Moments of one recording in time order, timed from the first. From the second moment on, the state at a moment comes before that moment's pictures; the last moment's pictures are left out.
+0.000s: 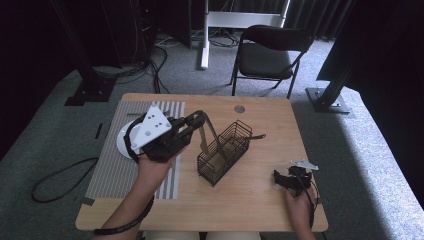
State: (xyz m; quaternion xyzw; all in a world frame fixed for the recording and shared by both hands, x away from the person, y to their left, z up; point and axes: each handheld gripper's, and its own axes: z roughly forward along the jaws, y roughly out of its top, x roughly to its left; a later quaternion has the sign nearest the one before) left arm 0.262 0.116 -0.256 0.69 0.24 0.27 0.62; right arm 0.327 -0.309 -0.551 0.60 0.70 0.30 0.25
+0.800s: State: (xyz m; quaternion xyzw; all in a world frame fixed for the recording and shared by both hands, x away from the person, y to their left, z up) left arm 0.273 0.178 -0.296 0.67 0.33 0.30 0.59; right arm 0.327 -0.309 -0.551 0.60 0.70 0.30 0.25
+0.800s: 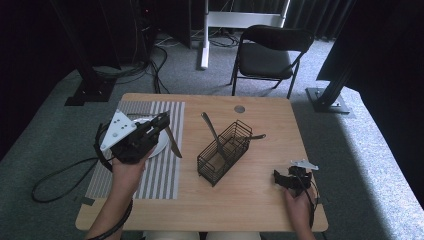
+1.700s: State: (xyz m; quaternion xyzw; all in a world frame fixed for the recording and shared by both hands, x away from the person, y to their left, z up) left arm 0.308 0.208 -0.390 0.66 0.44 0.26 0.55; right arm 0.327 -0.309 -0.550 0.60 0.70 0.30 0.25
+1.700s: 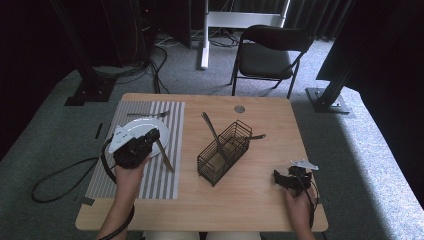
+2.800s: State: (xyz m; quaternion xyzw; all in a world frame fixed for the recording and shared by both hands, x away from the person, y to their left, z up) left arm 0.294 0.289 -0.440 0.60 0.55 0.29 0.51; right arm 0.327 -0.309 -0.551 0.60 0.70 0.30 0.25
